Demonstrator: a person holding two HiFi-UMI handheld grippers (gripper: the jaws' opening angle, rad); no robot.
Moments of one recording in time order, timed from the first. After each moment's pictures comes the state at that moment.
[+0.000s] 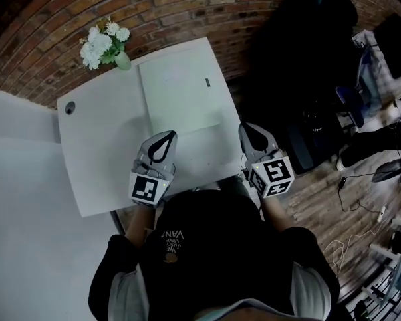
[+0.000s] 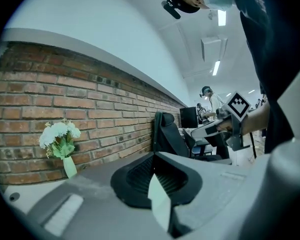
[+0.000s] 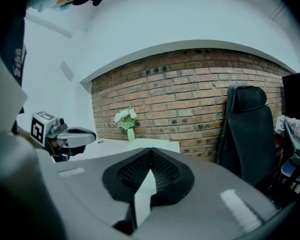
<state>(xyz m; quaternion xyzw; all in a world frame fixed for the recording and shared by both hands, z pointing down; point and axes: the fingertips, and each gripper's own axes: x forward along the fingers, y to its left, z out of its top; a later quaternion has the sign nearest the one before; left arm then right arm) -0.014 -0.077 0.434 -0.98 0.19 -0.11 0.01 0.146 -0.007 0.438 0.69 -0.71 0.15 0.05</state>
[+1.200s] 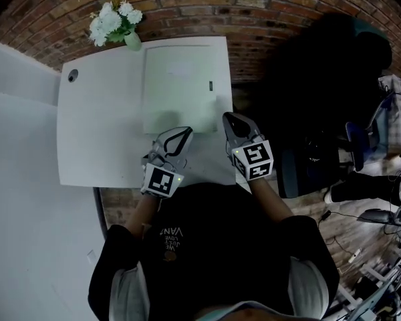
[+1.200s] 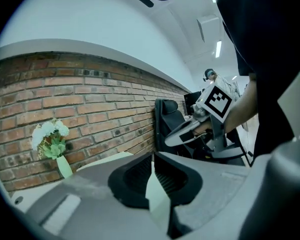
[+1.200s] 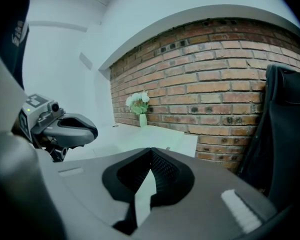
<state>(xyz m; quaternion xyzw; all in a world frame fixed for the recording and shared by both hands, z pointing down) 0.071 -0.070 0.475 -0.96 0.24 -0.15 0.05 0.167 -0.091 0.501 0.56 -0.81 0.15 0.12</state>
